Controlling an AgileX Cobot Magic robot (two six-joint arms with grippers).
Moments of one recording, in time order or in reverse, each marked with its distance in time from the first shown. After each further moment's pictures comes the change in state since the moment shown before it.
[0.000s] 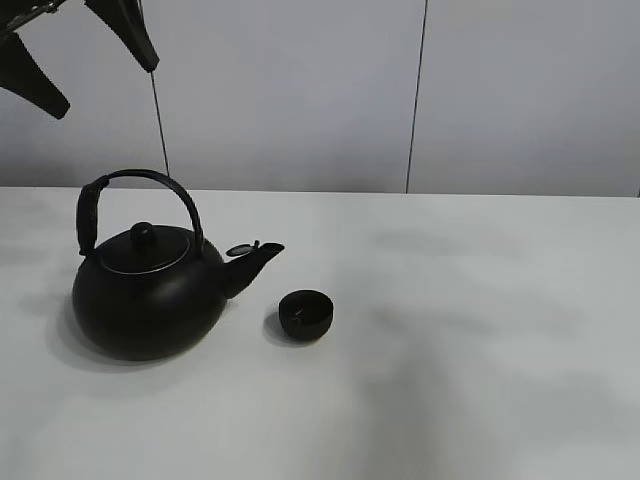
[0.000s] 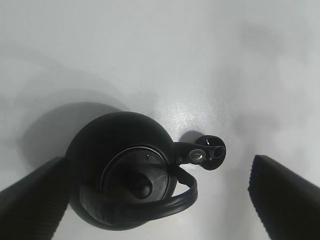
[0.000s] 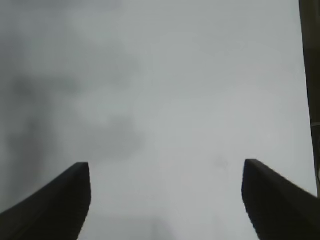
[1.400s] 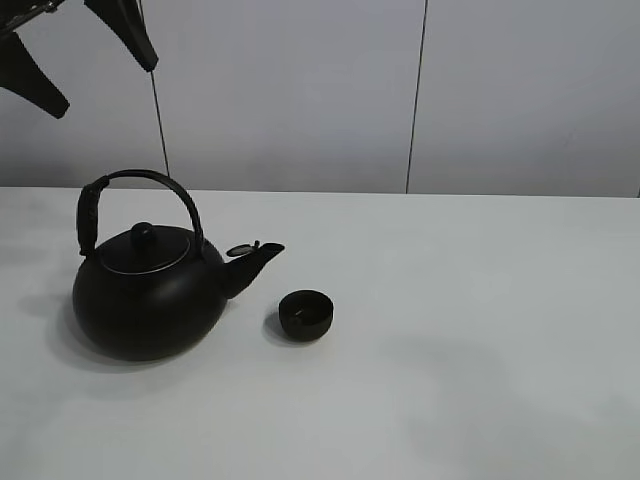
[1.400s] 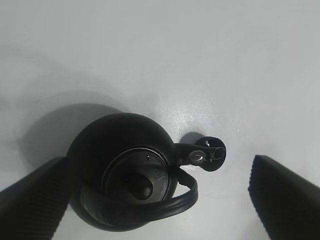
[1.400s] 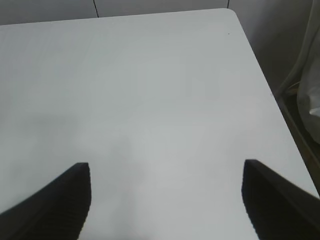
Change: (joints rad) left arm 0.000 0.001 0.000 0.000 -0.003 0.000; right arm 0.000 -1.172 0.715 -0.041 -0.154 0.009
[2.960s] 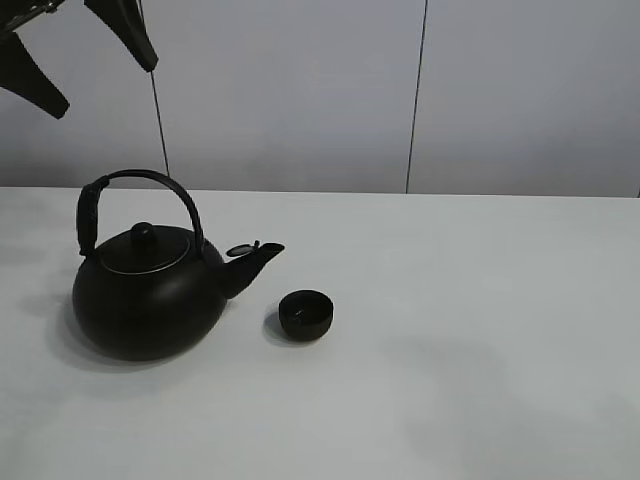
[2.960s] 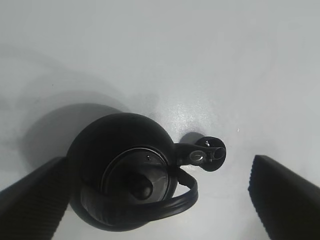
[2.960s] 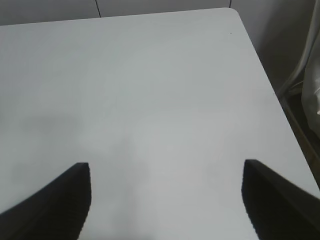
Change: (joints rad) left arm 0.000 0.000 0.000 -0.001 0.000 0.000; right arm 0.000 0.000 0.000 0.007 0.000 0.000
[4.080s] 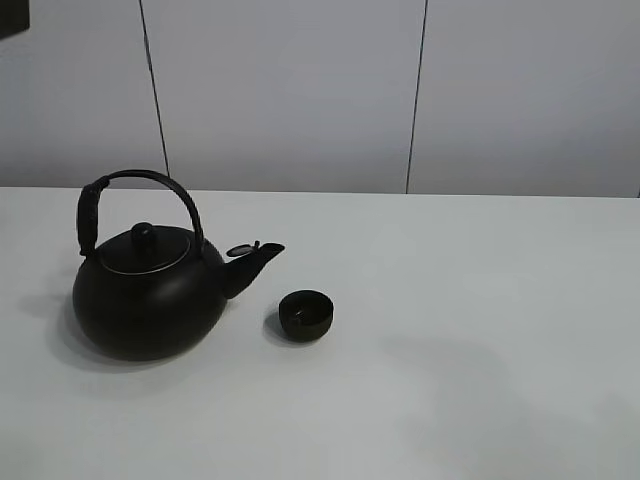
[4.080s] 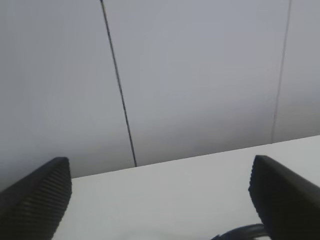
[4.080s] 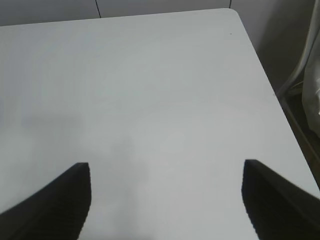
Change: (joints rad) left arm -0.293 -0.814 1.313 0.027 -1.698 0.442; right arm 0.000 0.000 0.000 0.000 -0.001 0.000
